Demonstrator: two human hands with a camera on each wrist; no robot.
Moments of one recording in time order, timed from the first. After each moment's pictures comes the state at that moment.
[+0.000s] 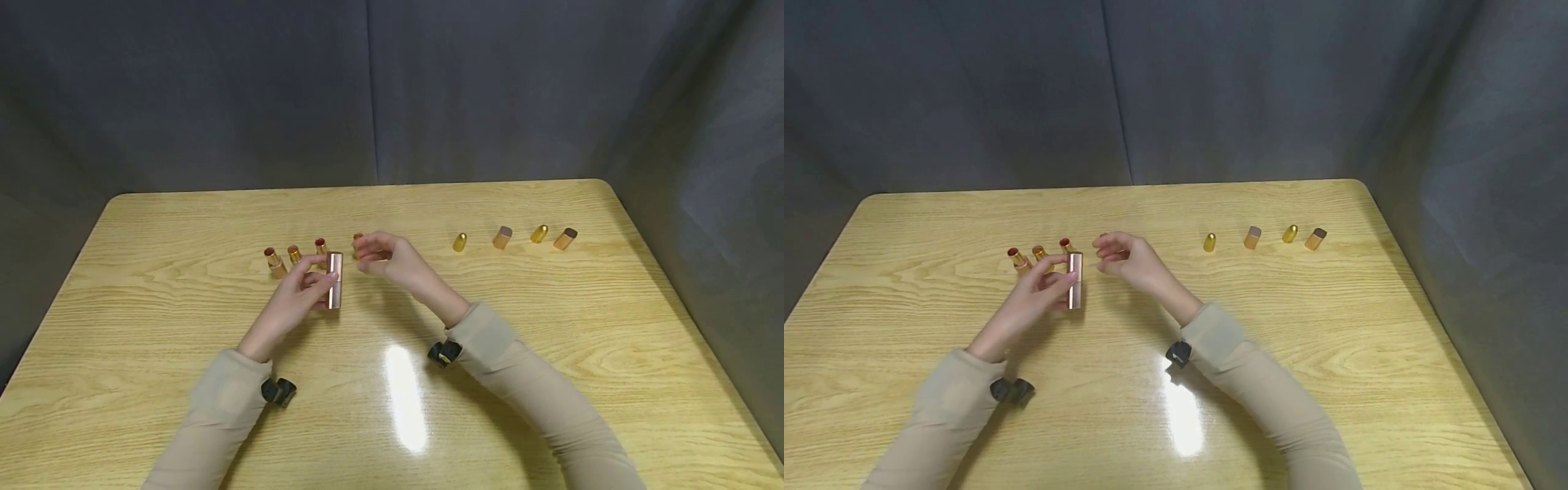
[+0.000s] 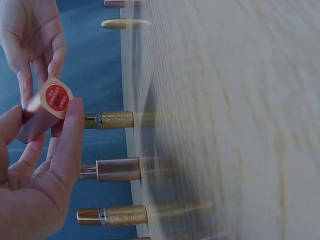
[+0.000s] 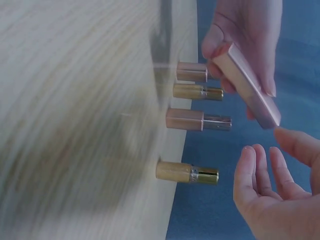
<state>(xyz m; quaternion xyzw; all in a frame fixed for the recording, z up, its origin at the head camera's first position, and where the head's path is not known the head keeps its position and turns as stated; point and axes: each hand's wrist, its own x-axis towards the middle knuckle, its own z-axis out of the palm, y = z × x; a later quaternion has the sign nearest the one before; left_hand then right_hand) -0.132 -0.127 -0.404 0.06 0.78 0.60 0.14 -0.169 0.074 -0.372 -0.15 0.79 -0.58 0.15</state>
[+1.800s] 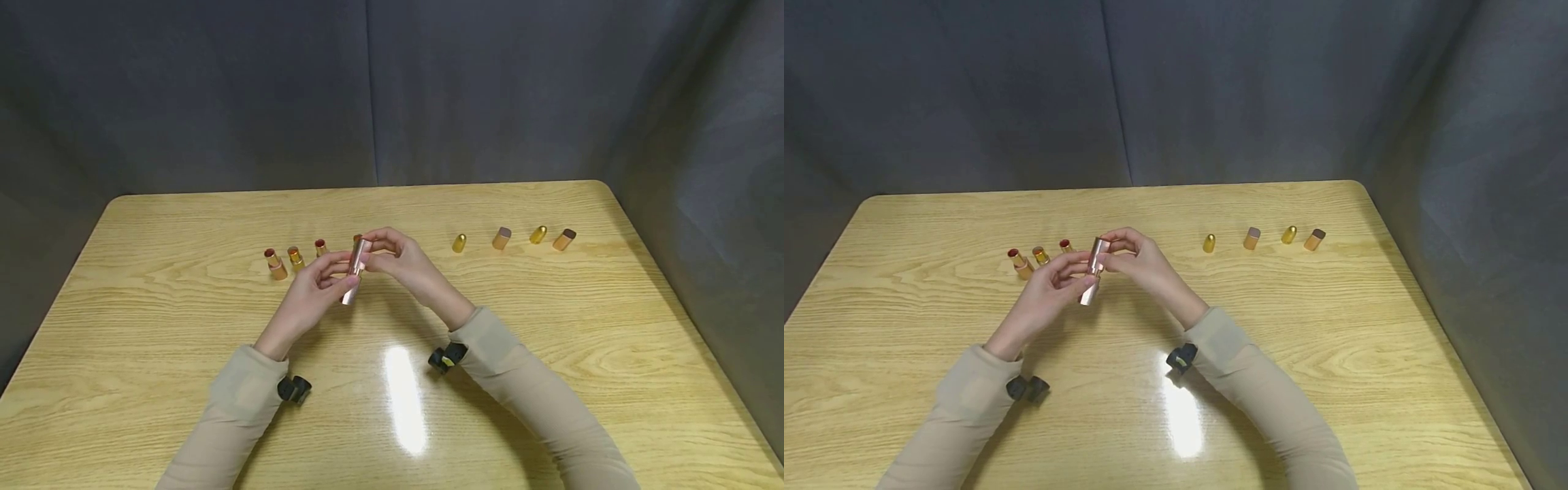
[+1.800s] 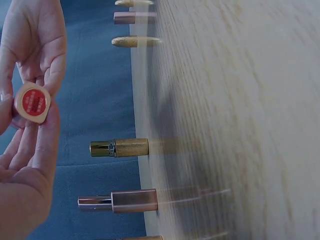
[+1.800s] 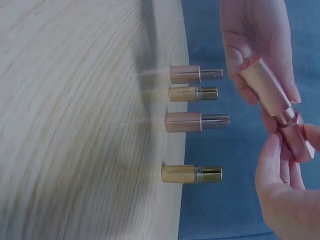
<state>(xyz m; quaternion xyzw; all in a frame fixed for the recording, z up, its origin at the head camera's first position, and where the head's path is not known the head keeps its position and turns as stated) -0.130 -0.104 -0.390 0.11 0.79 0.59 0.10 -0.165 0.082 -0.375 -0.13 0.71 -0.67 0.15</state>
